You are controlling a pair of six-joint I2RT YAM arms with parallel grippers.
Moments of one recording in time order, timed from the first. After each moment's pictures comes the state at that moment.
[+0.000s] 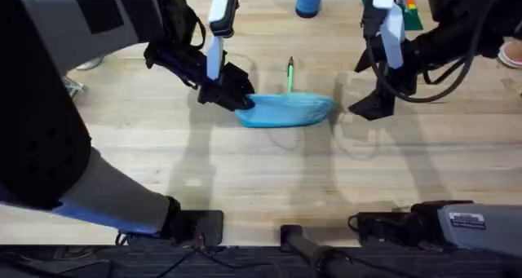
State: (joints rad) left arm -0.07 1.74 1.14 -1.04 0.85 1.54; right arm 0.07 1.49 1.14 -0.99 -0.40 -1.16
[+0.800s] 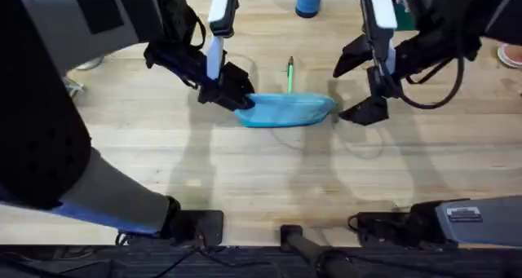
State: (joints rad) left arm -0.07 1.74 1.14 -1.04 0.85 1.54; right arm 0.08 1.58 1.14 -1.00 -0.57 -1.45
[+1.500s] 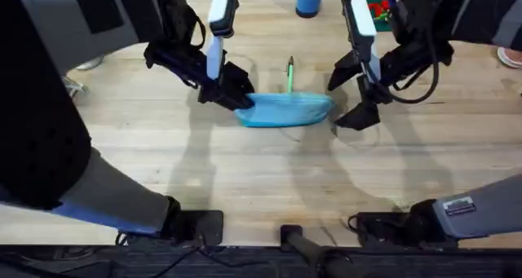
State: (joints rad) left arm -0.07 1.74 1.14 -1.03 0.85 1.54; right arm 0.08 1.73 1.14 -0.99 -0.58 -1.46
